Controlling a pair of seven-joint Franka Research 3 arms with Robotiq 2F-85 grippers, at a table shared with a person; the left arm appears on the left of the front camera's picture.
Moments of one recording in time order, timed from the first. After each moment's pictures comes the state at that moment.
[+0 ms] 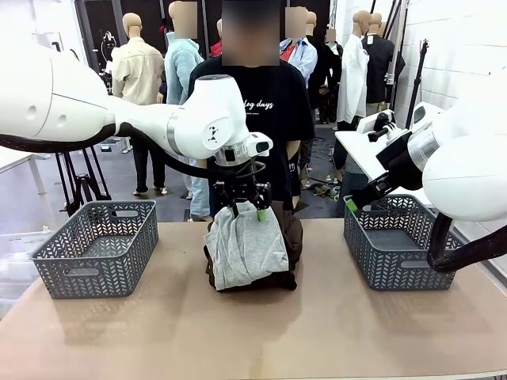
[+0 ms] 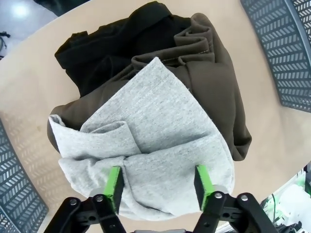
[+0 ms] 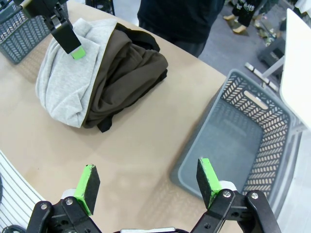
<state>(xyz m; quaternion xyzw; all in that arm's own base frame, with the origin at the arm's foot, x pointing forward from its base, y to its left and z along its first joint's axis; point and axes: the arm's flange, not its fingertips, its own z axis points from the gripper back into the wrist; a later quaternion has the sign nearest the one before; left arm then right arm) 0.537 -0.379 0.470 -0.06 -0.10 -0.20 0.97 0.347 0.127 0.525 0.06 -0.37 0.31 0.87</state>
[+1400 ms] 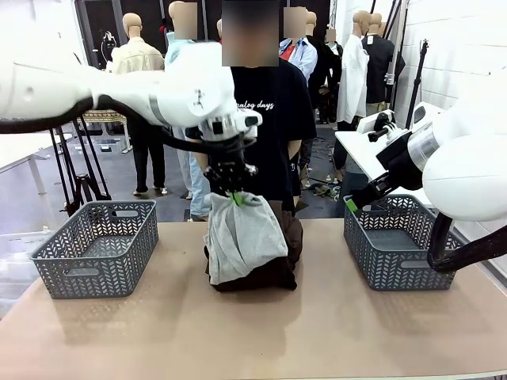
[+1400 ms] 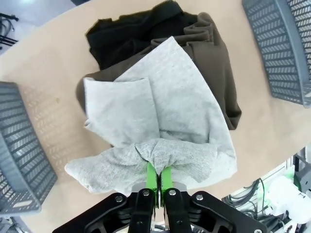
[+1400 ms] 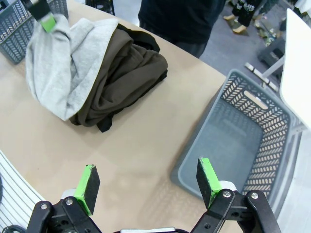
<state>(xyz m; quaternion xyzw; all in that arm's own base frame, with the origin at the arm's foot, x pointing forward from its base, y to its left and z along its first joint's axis) 0.520 -0.349 0.547 -0.06 -0.08 -0.16 0.98 0.347 0.127 0.525 0.06 -0.37 0.31 0.87</state>
